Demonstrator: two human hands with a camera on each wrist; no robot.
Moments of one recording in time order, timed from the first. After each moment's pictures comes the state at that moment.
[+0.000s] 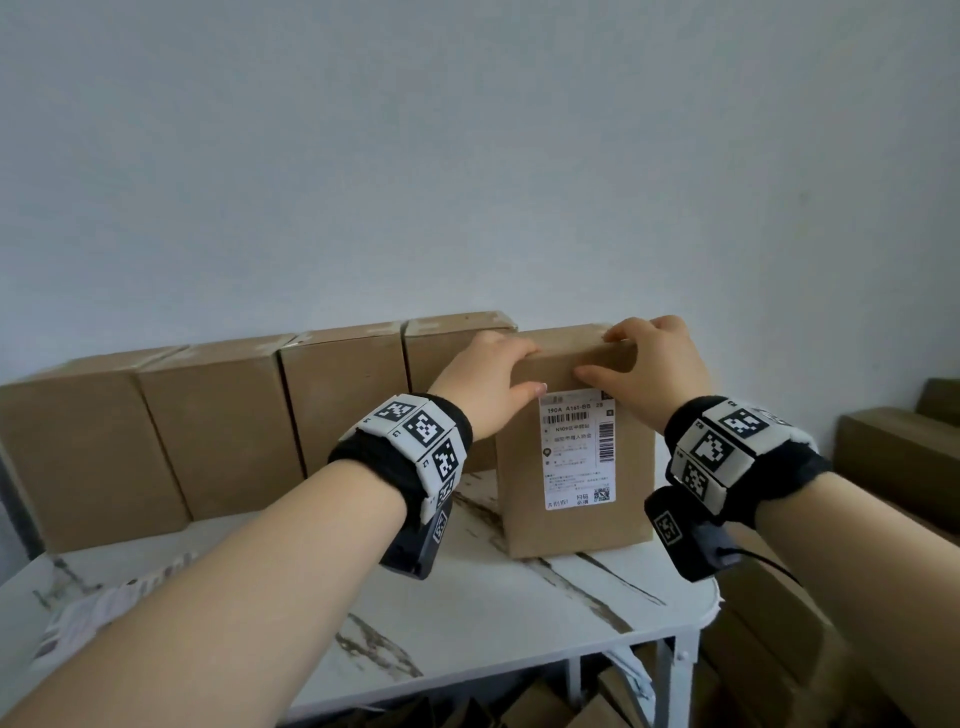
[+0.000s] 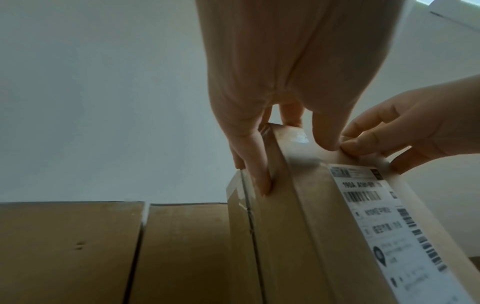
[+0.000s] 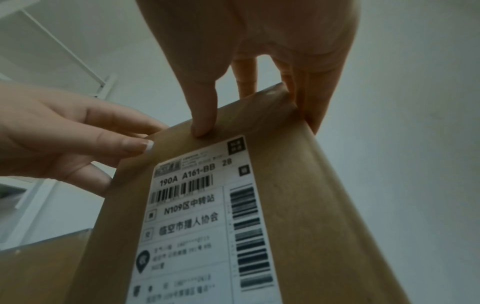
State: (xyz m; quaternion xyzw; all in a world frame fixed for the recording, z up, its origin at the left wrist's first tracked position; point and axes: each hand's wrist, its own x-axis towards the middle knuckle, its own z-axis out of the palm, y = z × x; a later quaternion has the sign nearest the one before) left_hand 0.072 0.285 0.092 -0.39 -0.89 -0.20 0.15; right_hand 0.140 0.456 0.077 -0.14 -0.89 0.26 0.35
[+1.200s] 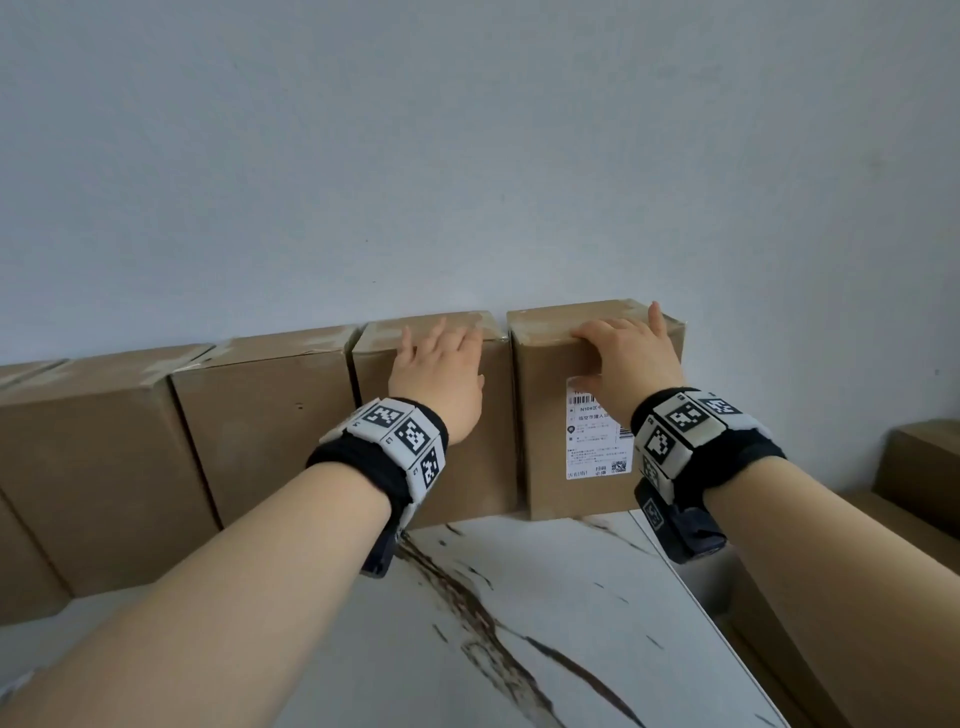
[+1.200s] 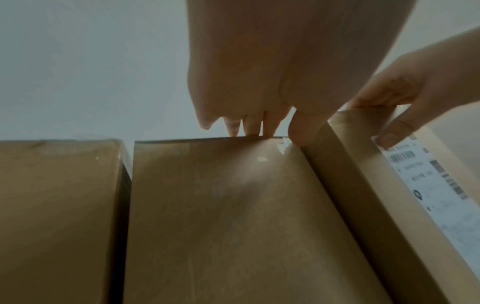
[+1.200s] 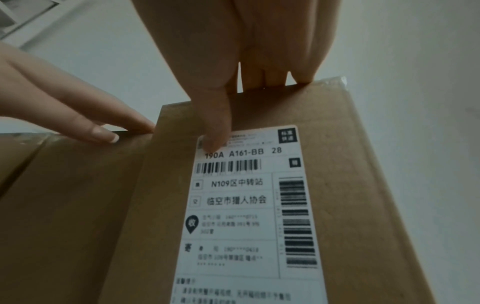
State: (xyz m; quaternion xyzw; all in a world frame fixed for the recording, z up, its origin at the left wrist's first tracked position) left_hand -0.075 0.337 0.076 -0.28 -0.93 -0.02 0.22; right_hand -0.014 0.521 0.070 -0.09 -0.95 0.04 0.30
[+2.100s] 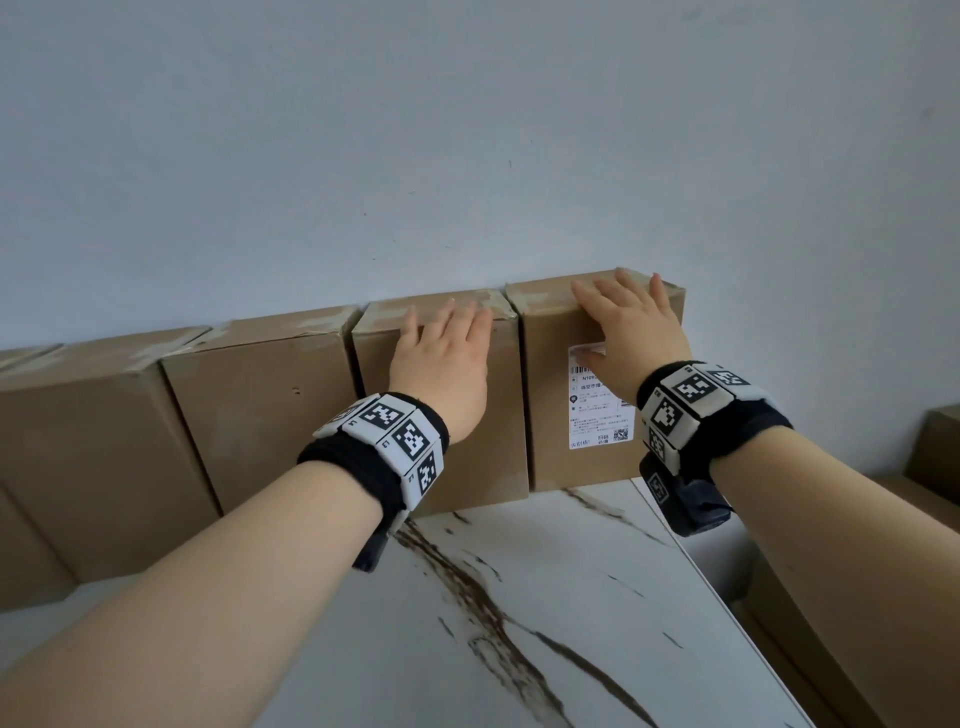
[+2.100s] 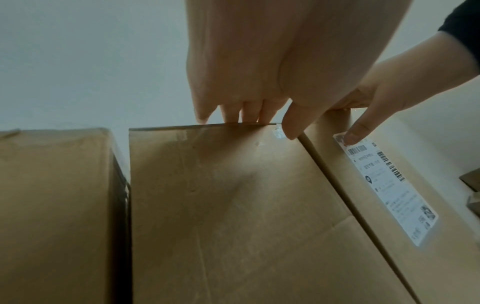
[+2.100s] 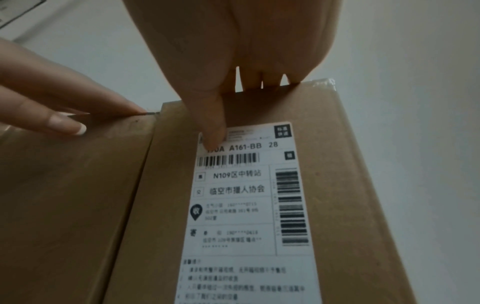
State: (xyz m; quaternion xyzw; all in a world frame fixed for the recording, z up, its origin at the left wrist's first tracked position) left_hand -0.081 0.339 0.065 -0.28 -0.93 0.04 0.25; right_hand -0.044 0.533 0.060 -0.06 -0.95 0.03 0.31
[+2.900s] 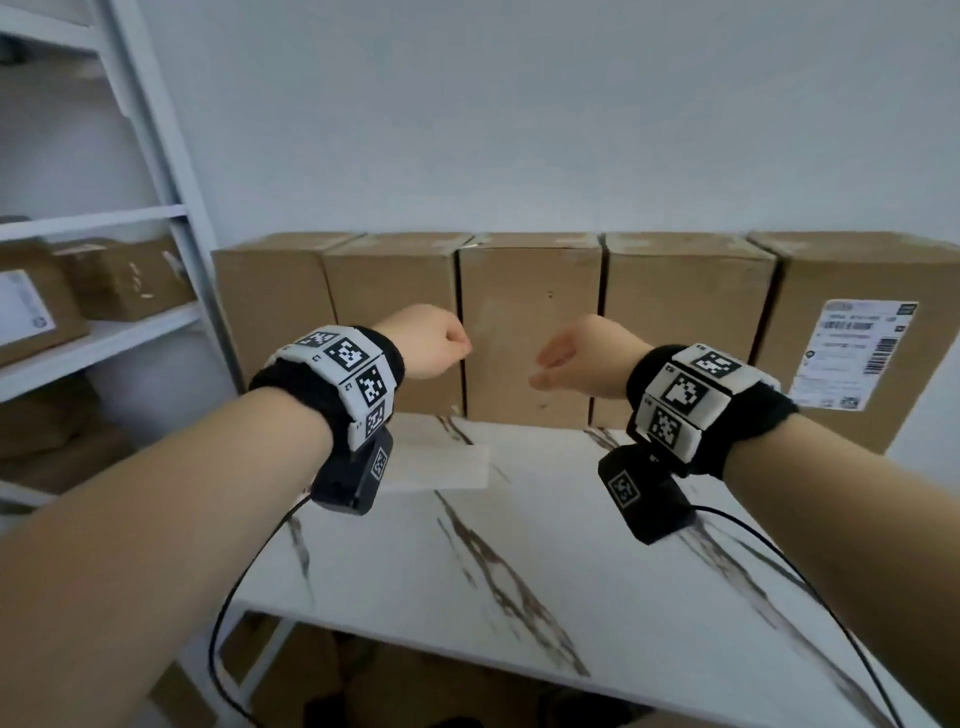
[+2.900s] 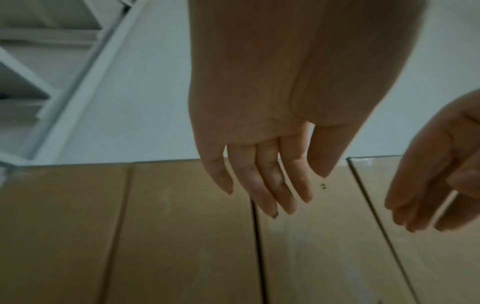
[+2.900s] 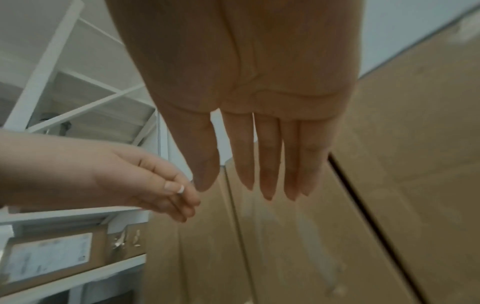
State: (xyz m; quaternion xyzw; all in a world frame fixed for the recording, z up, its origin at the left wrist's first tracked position) left_hand -0.018 0.099 0.075 -0.11 -0.99 -0.11 0.03; right_hand -0.004 0.284 0.062 0.12 -0.97 0.23 0.02
